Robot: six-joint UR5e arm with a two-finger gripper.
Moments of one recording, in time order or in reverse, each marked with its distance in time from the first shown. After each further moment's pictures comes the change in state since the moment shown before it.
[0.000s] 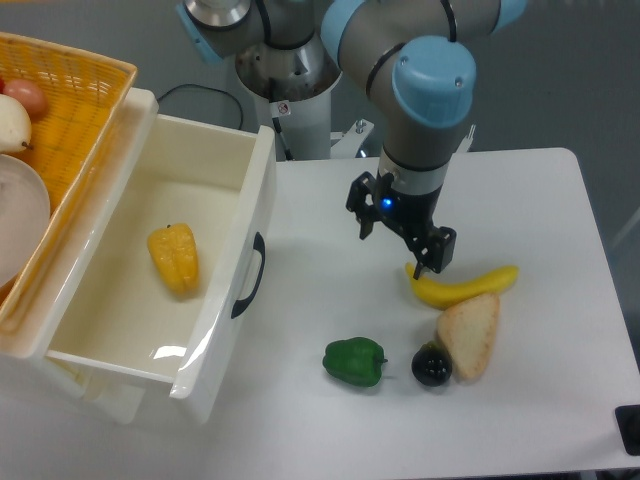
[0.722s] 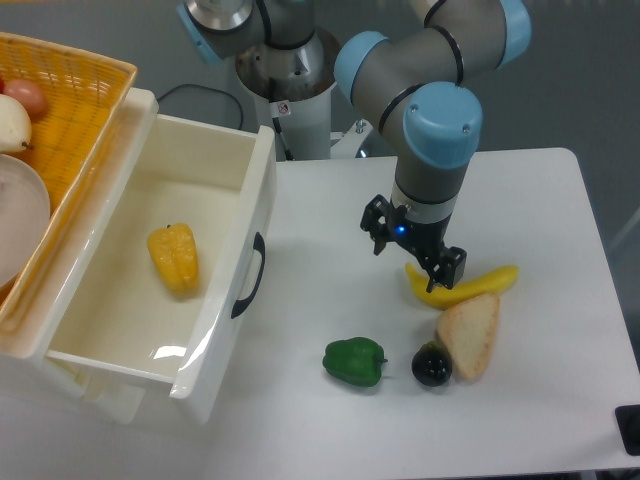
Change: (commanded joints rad) arm 0.005 -0.038 -0.063 0.015 0.015 -0.032
